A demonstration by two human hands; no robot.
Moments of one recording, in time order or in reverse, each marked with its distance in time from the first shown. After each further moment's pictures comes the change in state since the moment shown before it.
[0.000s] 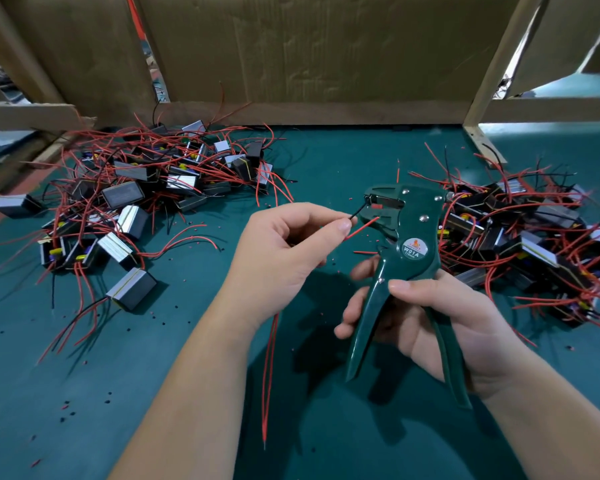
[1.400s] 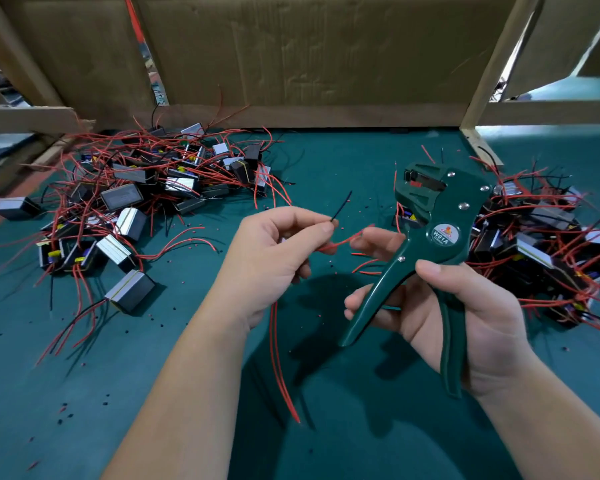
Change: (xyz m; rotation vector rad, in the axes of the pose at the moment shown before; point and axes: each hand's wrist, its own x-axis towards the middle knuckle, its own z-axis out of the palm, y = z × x) left_hand 0.002 -0.001 -0.004 -0.017 0.071 -0.242; right_hand -0.002 -0.004 0.002 0.039 0.071 -0.190
